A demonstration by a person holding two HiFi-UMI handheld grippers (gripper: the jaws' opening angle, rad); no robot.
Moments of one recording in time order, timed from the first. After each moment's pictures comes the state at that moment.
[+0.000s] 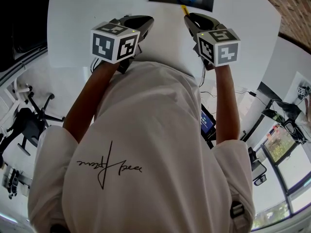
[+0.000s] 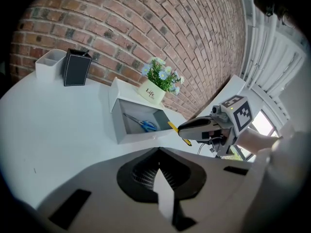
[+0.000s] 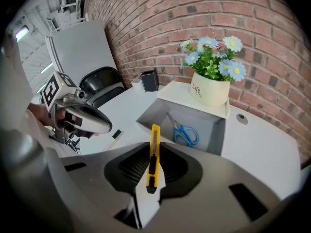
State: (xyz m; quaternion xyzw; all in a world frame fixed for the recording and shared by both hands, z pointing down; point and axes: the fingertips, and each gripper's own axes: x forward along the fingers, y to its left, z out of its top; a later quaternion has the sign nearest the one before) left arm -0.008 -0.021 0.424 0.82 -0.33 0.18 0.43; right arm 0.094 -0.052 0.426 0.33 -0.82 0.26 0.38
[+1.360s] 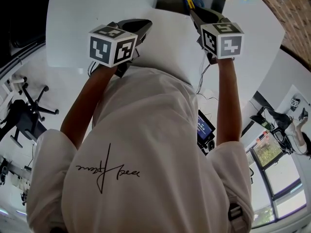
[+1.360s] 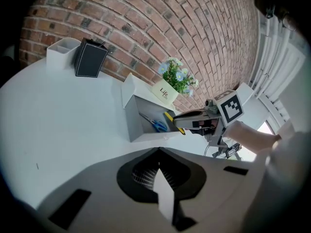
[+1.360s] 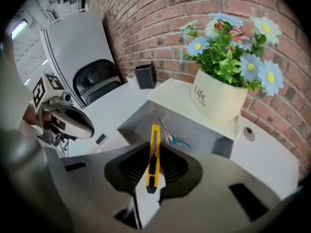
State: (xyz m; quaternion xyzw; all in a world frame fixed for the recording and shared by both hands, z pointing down) left arm -0.048 -0.024 0.445 0.79 -0.34 0.17 0.48; right arm 0.063 -0.104 0.449 0.31 -0.82 0.24 0.42
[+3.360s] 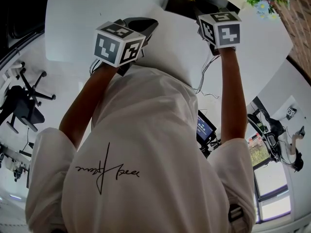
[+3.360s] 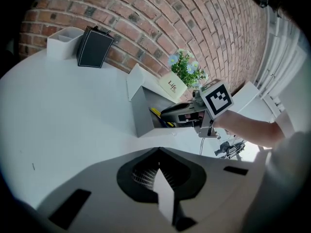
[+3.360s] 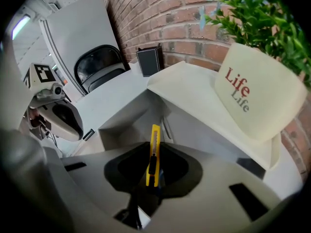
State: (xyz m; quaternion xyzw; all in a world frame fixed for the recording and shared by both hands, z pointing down) left arm -0.068 -0.021 0.466 0.78 -0.34 0.19 0.50; right arm 0.013 -0.126 0.495 0.24 -0.82 0.23 0.47
